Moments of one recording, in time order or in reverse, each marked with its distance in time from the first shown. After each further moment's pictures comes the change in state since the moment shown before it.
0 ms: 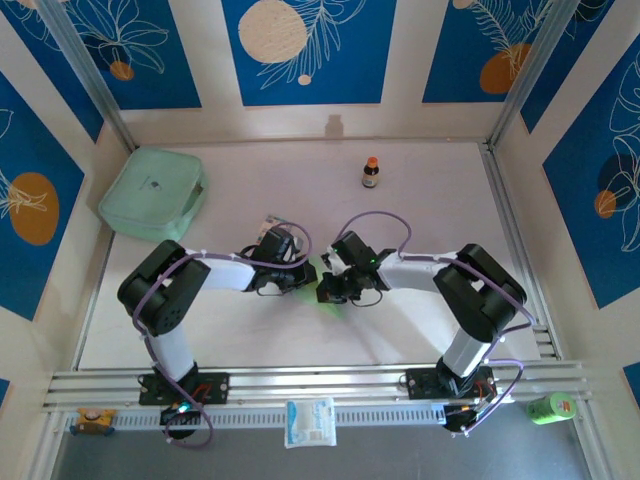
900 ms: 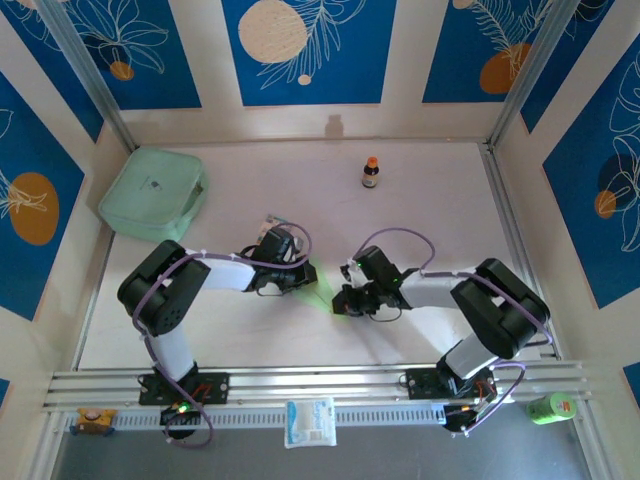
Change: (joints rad) left arm 0.000 0.000 0.000 -0.003 0.001 0.000; right arm -0.061 -0.148 -0.270 0.192 -0.070 0.034
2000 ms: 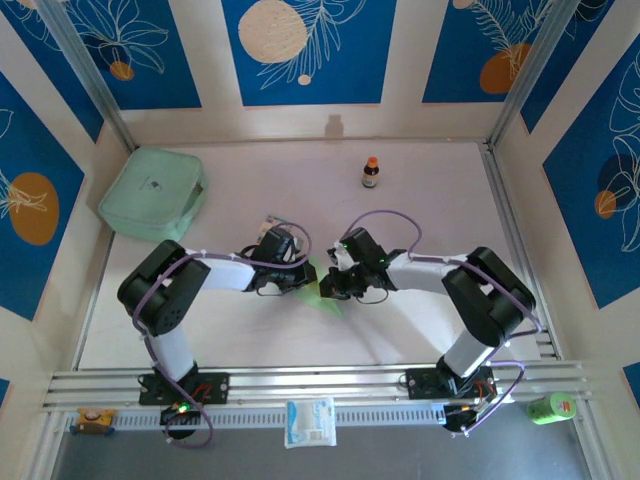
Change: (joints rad) left arm 0.002 0.000 0.000 0.000 0.001 0.000; right arm 0.011 0.111 0.237 -0.117 0.000 -0.011
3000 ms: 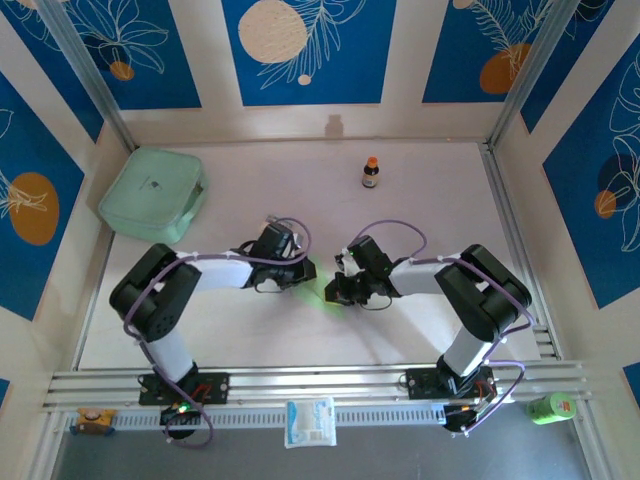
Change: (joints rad) left arm 0.002 -0.070 0.034 -0.100 -0.013 0.053; right arm -0.029 0.025 -0.109 0.139 -0.005 0.077
